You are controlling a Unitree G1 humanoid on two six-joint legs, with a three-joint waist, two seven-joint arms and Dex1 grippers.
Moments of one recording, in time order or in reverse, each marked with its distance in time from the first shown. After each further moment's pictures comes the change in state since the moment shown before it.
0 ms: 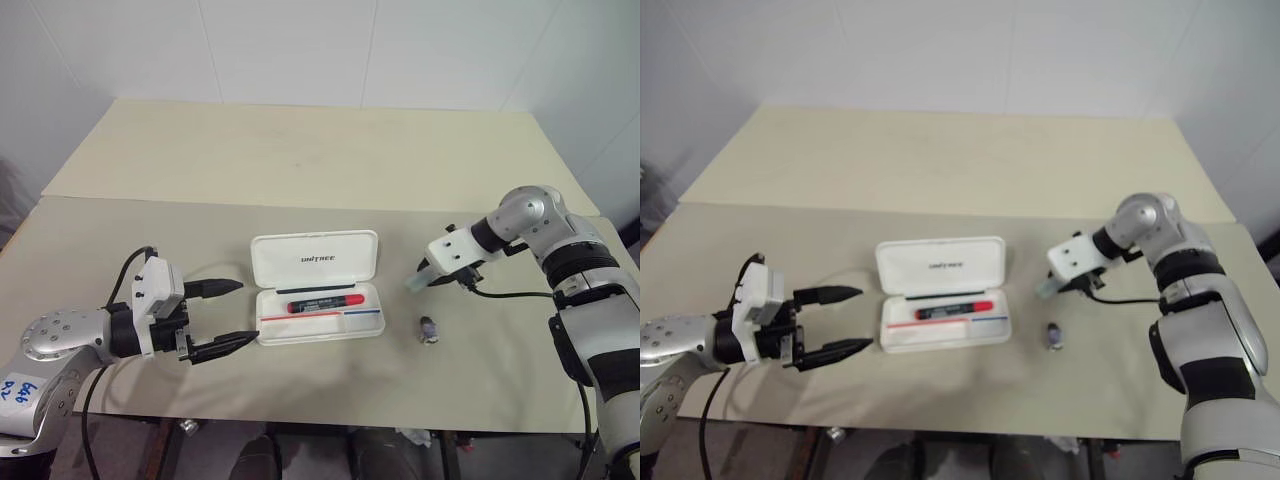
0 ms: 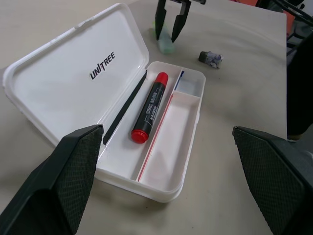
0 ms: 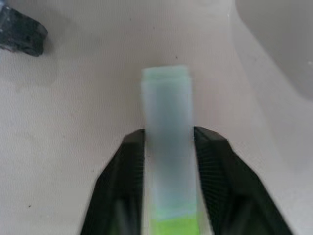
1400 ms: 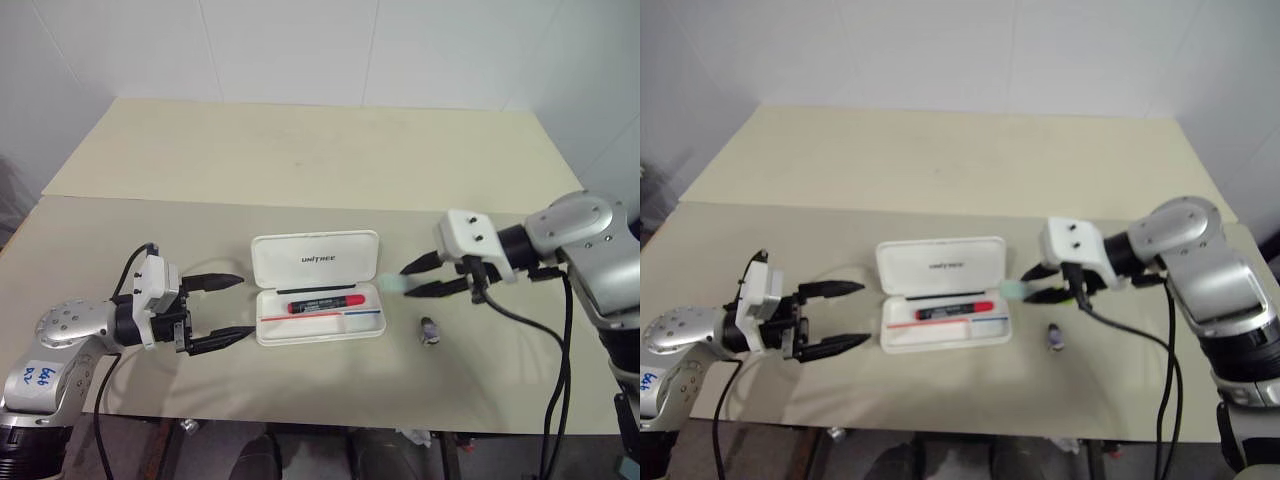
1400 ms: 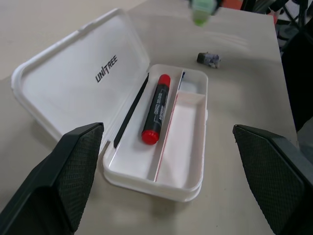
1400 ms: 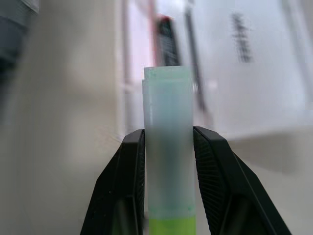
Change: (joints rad) left arm -0.094 -0.016 -0.097 0.253 0.041 -0.240 -0.144; right arm 0.495 -0.237 -0.235 -1.515 0.570 1.454 -0.032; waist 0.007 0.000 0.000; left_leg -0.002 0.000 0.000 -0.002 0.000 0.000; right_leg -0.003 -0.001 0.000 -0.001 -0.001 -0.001
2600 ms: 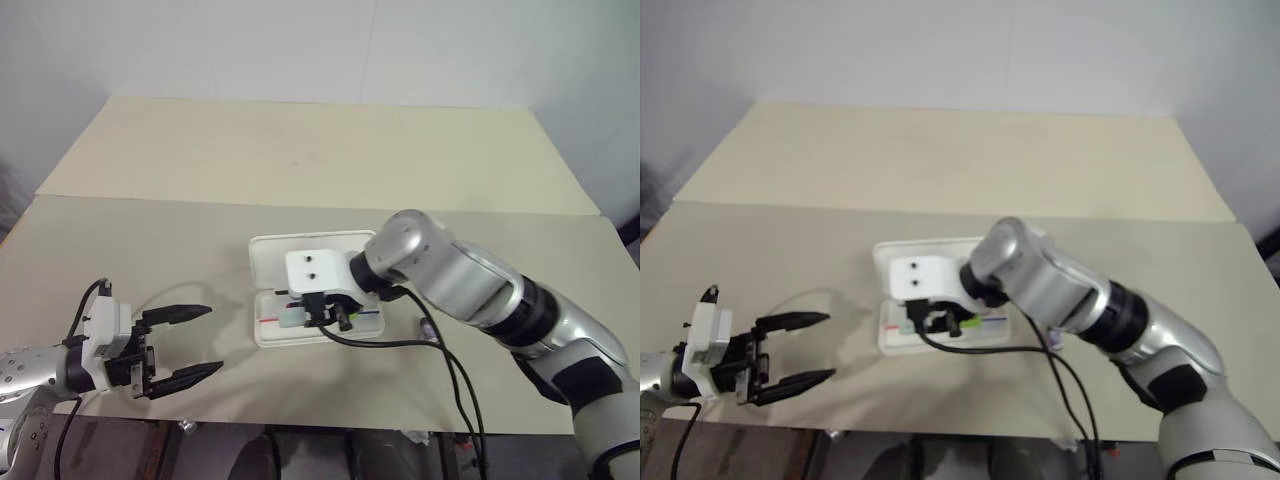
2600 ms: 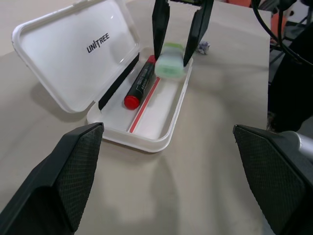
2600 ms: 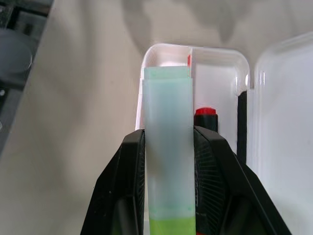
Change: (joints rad) left arm 0.289 -0.002 0.210 -0.052 -0.057 -0.102 -0.089; right arm -0.433 0.403 0.574 0.004 -0.070 0.441 -0.299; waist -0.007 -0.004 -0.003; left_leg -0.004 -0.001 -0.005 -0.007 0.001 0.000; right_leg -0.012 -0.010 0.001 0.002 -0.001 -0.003
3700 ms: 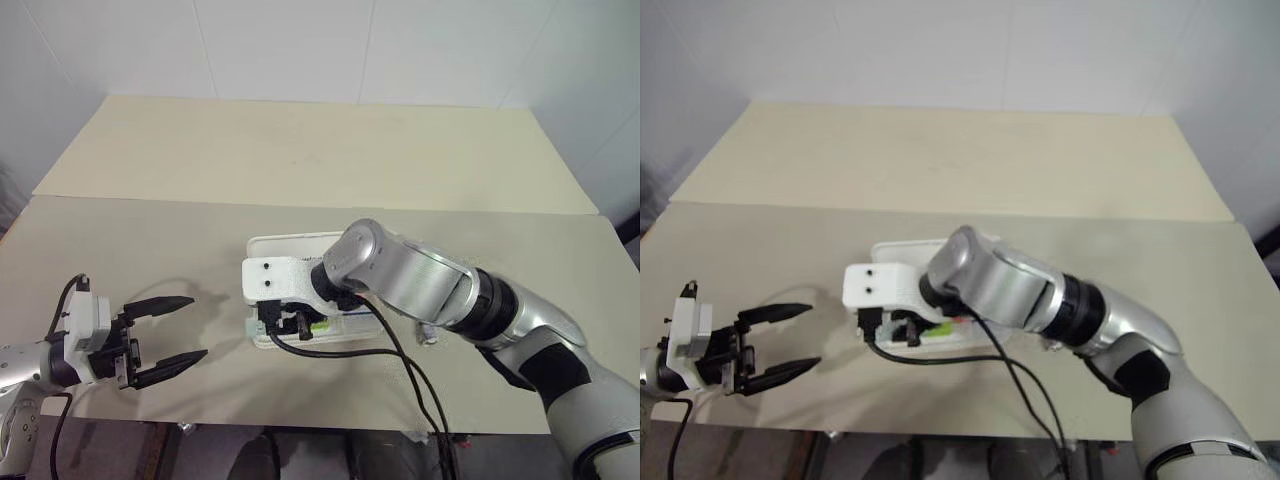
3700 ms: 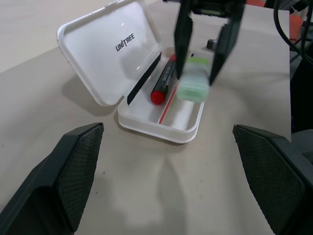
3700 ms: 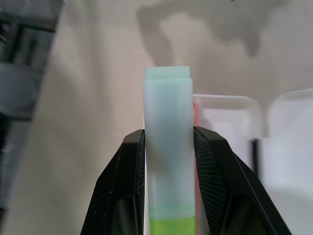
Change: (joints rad) left arm -0.029 0.004 0.027 0.087 0.007 -0.063 -0.009; right arm -0.098 0.111 0.078 0.035 0.102 0.066 -0.169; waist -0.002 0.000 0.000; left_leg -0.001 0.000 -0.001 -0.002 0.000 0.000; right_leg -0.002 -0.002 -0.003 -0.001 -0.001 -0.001
